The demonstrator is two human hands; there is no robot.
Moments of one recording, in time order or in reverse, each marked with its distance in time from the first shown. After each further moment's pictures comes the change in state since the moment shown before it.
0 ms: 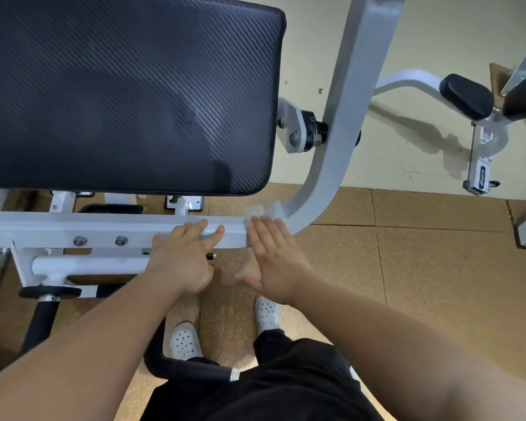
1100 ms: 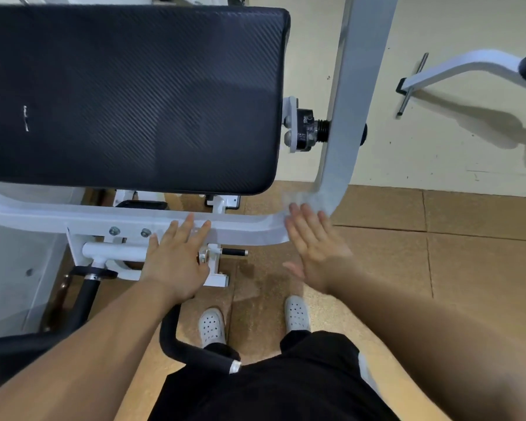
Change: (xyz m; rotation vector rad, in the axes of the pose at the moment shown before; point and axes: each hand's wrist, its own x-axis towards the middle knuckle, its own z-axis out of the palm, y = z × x) left_hand -0.025 0.000 0.013 0.005 0.144 -0.228; right_hand -0.014 0.079 0.045 -0.030 0.296 -0.125
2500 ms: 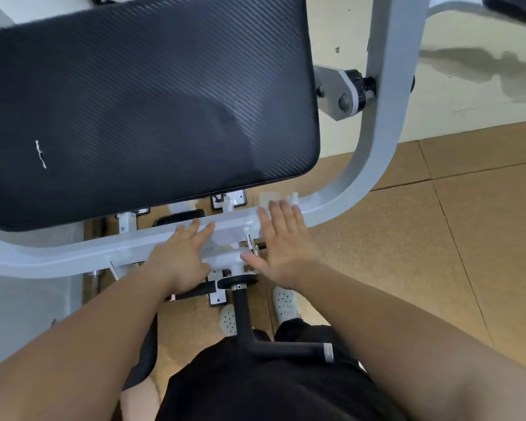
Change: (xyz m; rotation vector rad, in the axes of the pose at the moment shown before) left_hand 0.044 -0.127 -0.023 0.026 -0.279 0.203; right_hand 0.107 -0.175 -0.031 0.306 -0.229 0.441
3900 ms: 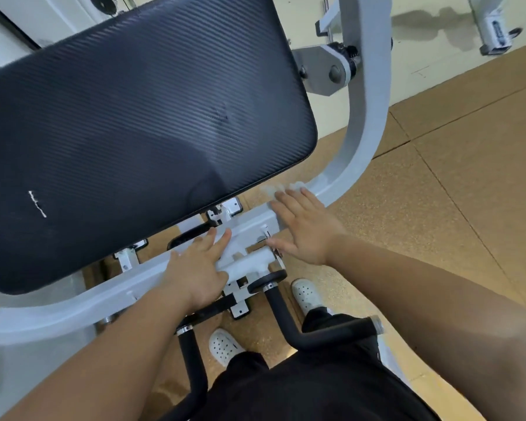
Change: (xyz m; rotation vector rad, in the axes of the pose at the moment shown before) left_hand 0.008 -0.031 -0.008 0.185 -0.015 0.222; right_hand 0.007 0.002 -0.001 0.018 0.051 0.043
